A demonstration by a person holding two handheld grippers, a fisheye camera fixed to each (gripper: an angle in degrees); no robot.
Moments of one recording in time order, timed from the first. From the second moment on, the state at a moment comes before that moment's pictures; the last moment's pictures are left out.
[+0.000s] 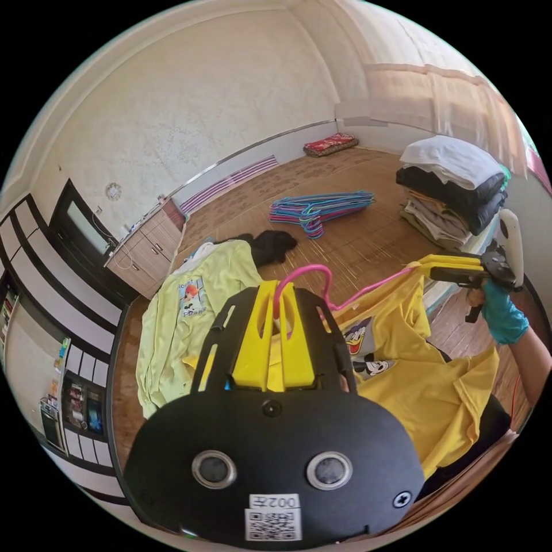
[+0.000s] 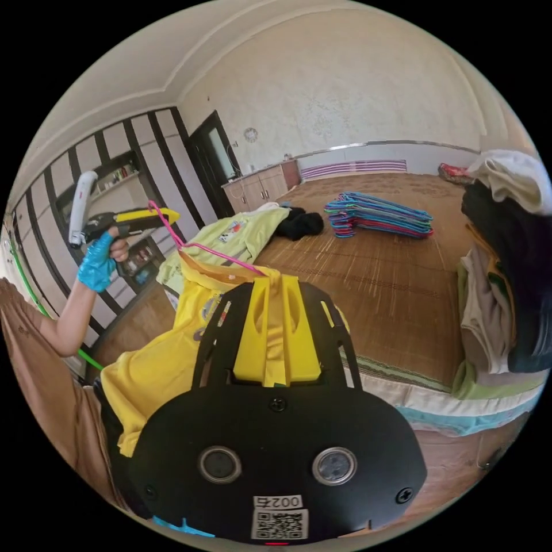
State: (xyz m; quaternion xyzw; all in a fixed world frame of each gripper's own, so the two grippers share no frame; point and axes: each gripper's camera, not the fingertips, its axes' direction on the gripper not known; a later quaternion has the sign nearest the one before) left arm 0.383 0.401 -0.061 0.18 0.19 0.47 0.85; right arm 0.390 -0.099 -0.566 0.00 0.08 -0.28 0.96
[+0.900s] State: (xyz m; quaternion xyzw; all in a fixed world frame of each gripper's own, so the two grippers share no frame) left arm 0.302 0.357 -0.065 0.20 0.20 0.36 0.89; right arm 0.398 -0.105 -0.498 -0.03 0.22 -0.26 0.94
